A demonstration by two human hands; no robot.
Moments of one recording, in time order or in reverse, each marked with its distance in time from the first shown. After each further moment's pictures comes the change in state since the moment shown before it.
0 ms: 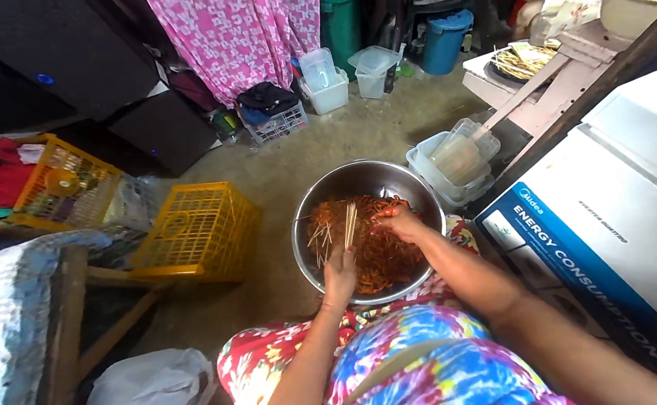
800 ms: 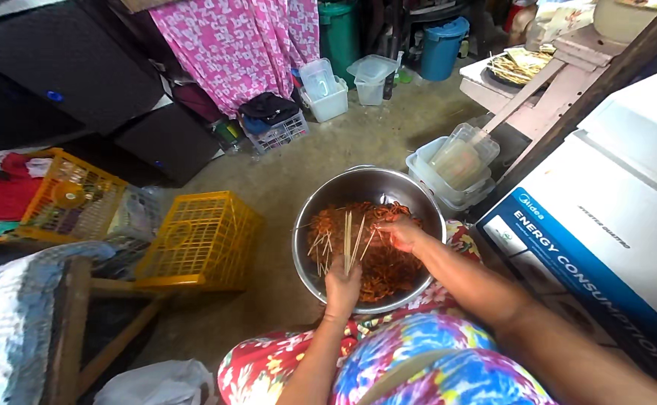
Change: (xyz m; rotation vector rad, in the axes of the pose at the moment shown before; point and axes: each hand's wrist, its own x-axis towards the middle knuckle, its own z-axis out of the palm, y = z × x) left_hand -0.004 0.002 0.004 0.116 0.058 0.049; right_hand -0.011 -0.010 0.010 0.376 0.035 0.094
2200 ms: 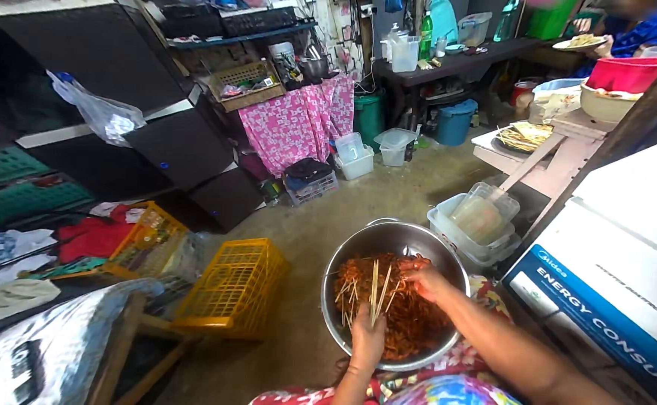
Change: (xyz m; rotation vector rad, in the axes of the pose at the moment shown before) left_hand -0.001 0.003 -0.002 -0.031 -0.052 0.021; right_hand 0.009 0.004 -0.012 -0.060 0.068 -0.160
